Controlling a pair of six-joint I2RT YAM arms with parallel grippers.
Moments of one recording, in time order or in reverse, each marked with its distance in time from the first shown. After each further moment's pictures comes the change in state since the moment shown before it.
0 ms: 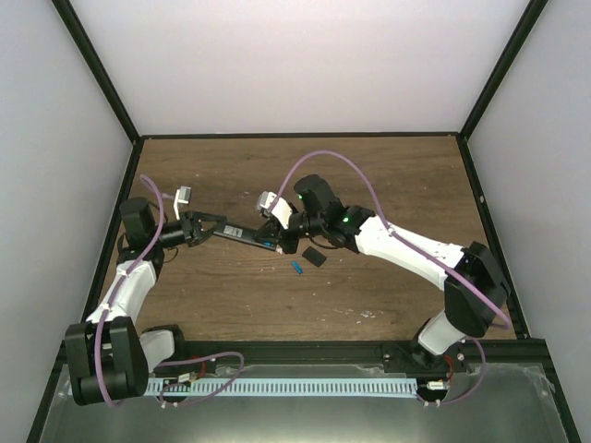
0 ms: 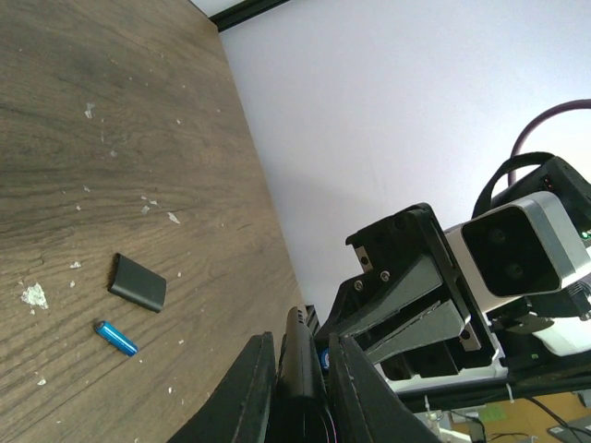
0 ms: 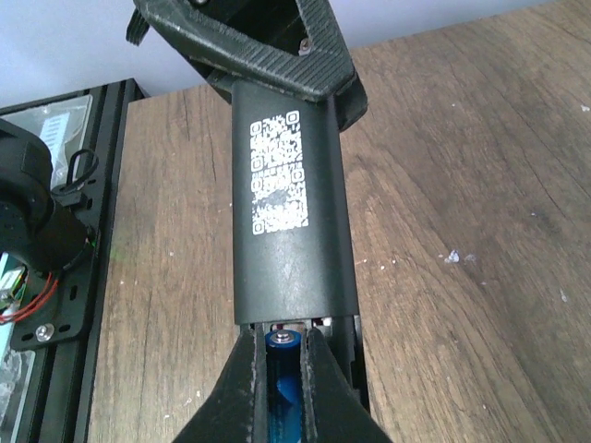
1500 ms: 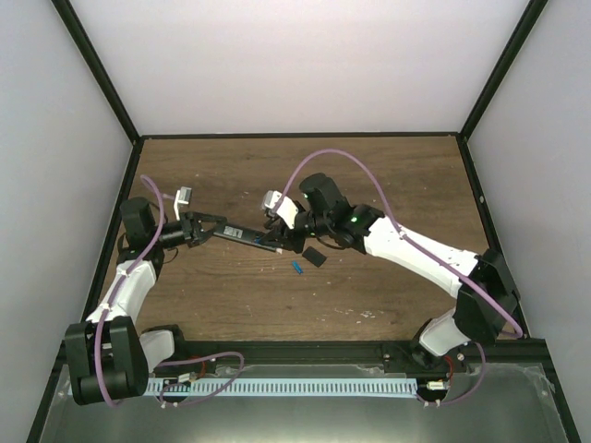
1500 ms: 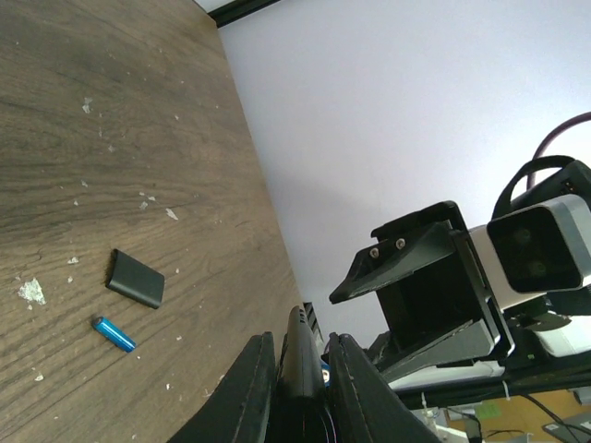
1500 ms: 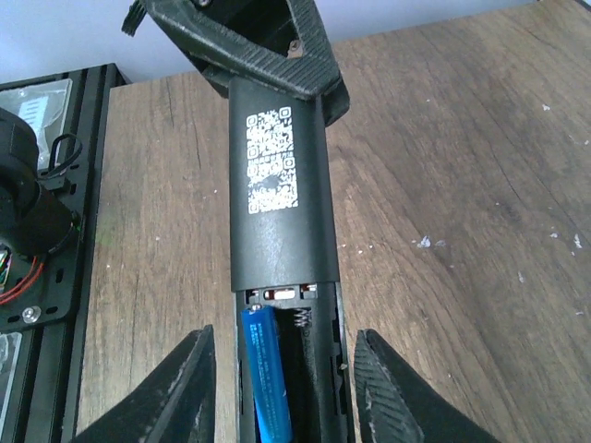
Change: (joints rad) left arm 0.001 0.002 0.000 -0.015 0.007 0.011; right arm 0.000 -0.062 0.005 -0.095 0.053 -0.065
